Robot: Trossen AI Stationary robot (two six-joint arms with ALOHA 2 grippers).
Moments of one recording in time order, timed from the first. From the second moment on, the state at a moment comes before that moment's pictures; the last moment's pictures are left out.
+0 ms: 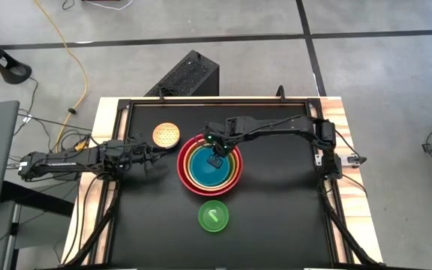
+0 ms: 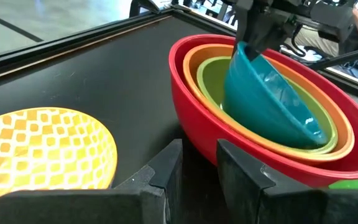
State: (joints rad) left arm 0.11 0.26 0.13 -0.10 -0.21 -0.35; right arm -0.13 1.96 1.70 -0.86 -0.02 0.37
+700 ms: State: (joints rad) left arm 0.11 0.26 0.13 -0.10 -0.19 -0.35; right arm -0.12 1.96 1.79 -1.03 0.00 0.36
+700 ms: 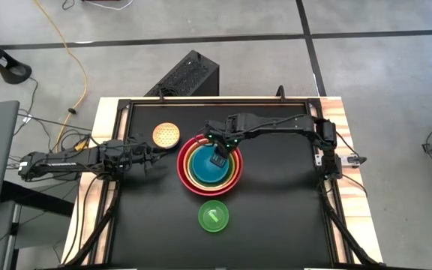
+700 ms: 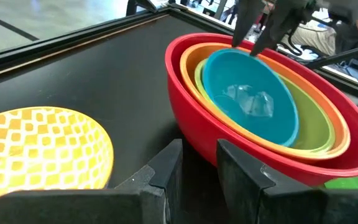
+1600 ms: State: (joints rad) left arm 0.11 0.26 0.13 -0.10 -0.19 -0.36; right arm -0.08 2.00 1.89 -0.43 0.00 0.29
